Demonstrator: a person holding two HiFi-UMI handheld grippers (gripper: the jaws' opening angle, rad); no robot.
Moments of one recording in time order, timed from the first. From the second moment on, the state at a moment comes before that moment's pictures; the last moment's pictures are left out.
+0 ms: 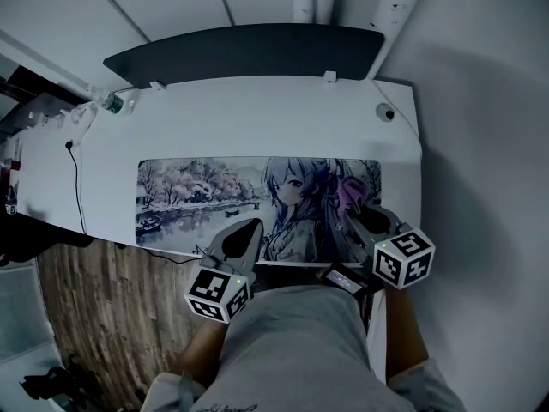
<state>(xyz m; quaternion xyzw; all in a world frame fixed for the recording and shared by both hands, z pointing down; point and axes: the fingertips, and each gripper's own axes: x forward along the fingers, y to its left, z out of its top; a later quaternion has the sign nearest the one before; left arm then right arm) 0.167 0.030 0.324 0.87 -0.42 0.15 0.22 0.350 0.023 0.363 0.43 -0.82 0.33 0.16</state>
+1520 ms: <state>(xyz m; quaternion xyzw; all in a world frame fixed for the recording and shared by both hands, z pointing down) 0.192 -0.063 0.397 0.87 -0.34 0.21 0.28 0.481 -0.053 0.502 0.54 -0.66 0.44 0.27</state>
